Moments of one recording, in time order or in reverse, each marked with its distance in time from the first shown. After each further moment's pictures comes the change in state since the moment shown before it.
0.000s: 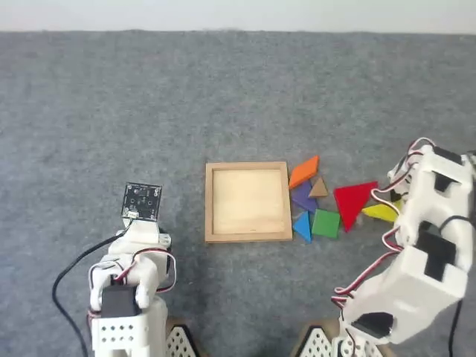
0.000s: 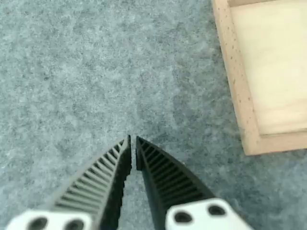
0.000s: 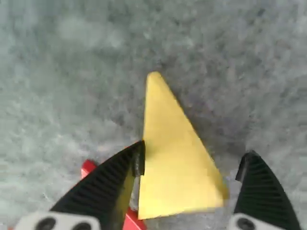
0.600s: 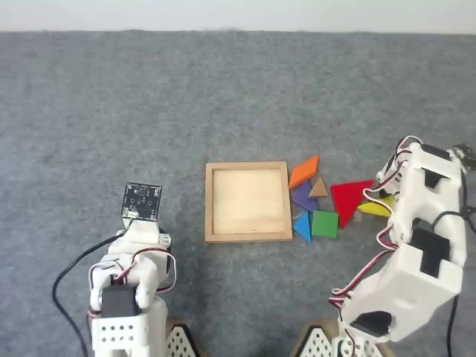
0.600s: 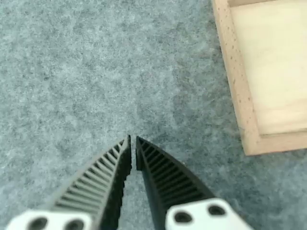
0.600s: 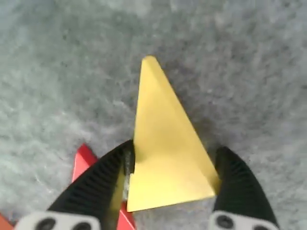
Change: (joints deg) left arm 0.0 0.0 0.0 0.0 0.0; right arm -2.5 0.1 0.2 0.4 3.3
